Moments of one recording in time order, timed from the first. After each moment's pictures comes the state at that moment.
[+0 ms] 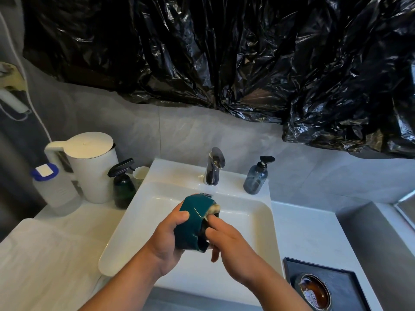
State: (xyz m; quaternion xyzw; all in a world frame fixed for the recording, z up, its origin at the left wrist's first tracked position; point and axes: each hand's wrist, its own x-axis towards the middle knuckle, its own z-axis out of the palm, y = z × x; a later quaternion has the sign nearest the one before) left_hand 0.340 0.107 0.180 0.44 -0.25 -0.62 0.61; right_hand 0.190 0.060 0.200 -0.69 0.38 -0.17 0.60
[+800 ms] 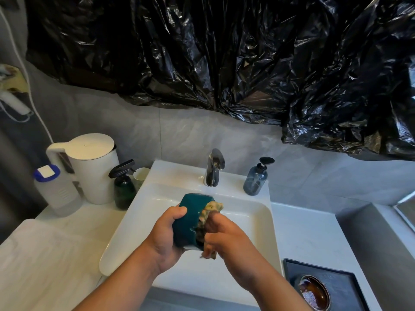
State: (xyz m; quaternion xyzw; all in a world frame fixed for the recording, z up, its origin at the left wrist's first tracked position) left_hand 0.344 0.105 0.184 0.45 -0.18 -0.62 0.61; right_hand 0.196 0.065 0.215 -0.62 0.37 -0.19 0.67
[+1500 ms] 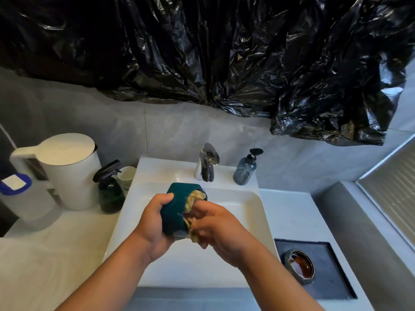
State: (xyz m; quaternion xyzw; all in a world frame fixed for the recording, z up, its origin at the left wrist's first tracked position) left_hand 0.398 0.091 0.186 0.47 -0.15 -0.66 0.57; right_hand 0.247 0.069 0.236 -0.60 0.41 -0.18 0.66
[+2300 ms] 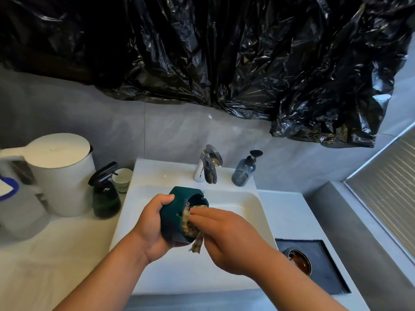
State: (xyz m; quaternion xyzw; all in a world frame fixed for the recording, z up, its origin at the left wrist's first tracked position) left_hand 0.431 0.085 0.176 0.46 -0.14 -0.71 0.52; right_hand 0.249 0.077 0.233 -0.93 0.33 -0.06 0.11
